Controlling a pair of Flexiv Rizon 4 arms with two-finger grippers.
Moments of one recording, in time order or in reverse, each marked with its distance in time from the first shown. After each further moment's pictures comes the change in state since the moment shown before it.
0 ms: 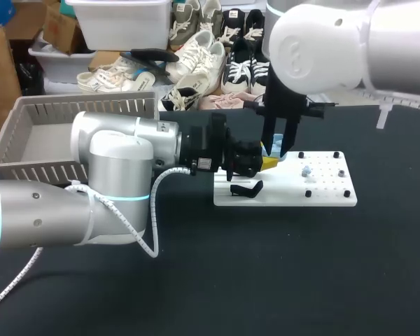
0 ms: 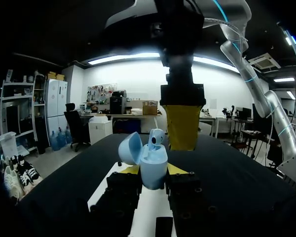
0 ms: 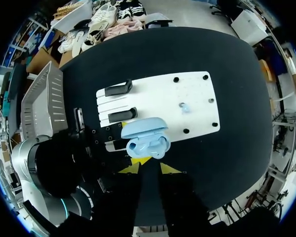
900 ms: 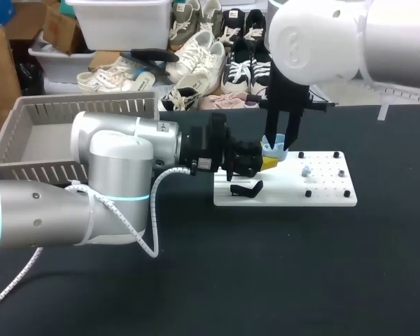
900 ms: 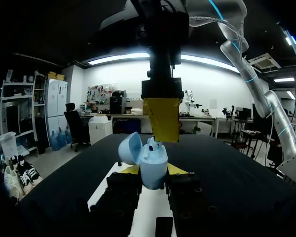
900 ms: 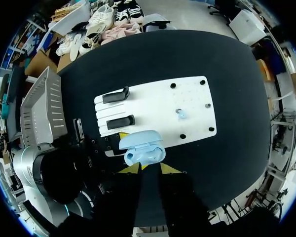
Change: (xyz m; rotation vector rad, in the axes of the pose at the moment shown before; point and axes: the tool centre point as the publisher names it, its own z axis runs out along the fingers) left arm 0.000 0.000 0.000 0.000 0.000 0.000; right arm -0.013 -0.006 -0.007 0.013 -0.004 0.013
